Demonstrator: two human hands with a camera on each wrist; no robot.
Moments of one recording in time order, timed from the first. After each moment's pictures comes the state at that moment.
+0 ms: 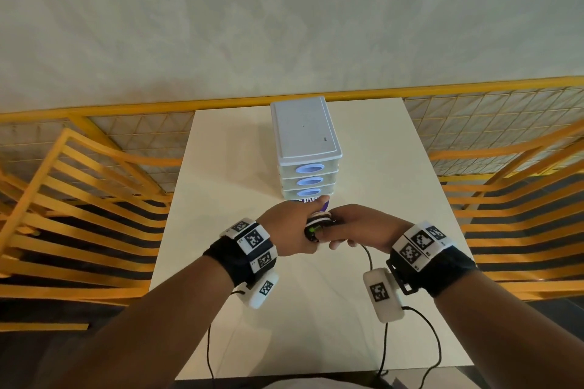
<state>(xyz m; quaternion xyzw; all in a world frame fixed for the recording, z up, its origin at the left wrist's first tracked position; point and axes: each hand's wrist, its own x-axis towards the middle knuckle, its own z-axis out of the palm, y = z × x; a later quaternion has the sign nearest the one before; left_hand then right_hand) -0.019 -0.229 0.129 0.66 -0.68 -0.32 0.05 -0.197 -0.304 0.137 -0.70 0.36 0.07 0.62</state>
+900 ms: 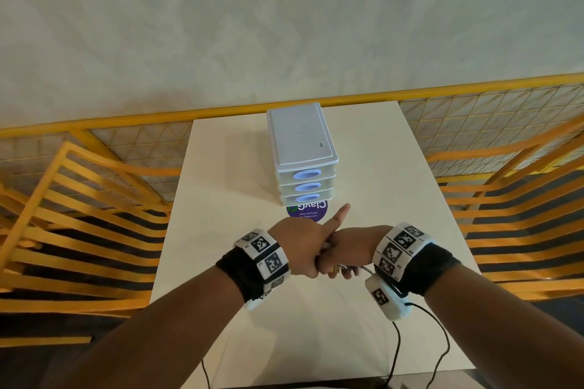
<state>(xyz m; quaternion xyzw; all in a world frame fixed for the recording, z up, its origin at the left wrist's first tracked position) -0.040 -0.232 0.125 0.56 -0.79 -0.24 -0.09 -0.181 -0.294 0.121 -0.71 0.36 0.28 0.53</state>
